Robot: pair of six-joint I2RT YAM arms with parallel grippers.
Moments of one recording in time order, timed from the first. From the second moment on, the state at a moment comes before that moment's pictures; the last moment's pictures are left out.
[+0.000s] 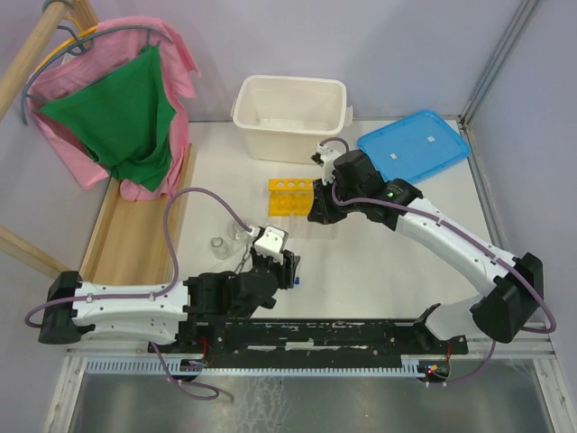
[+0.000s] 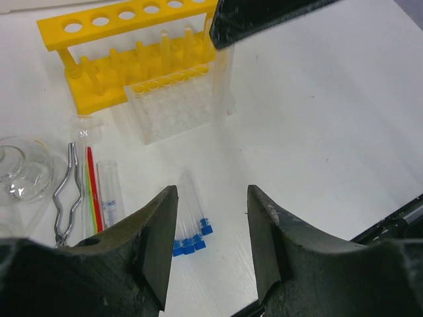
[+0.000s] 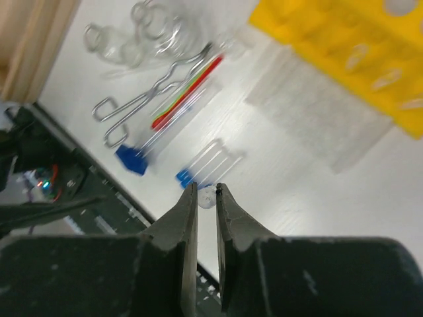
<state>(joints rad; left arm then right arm) -1.43 0.97 0.67 -0.14 -0.86 -0.50 0.71 1.39 1.27 -0.62 -0.27 0.33</state>
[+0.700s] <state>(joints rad) -0.95 0.95 0.68 -0.29 -0.63 -0.61 0.71 1.68 1.35 -0.31 0.12 0.17</state>
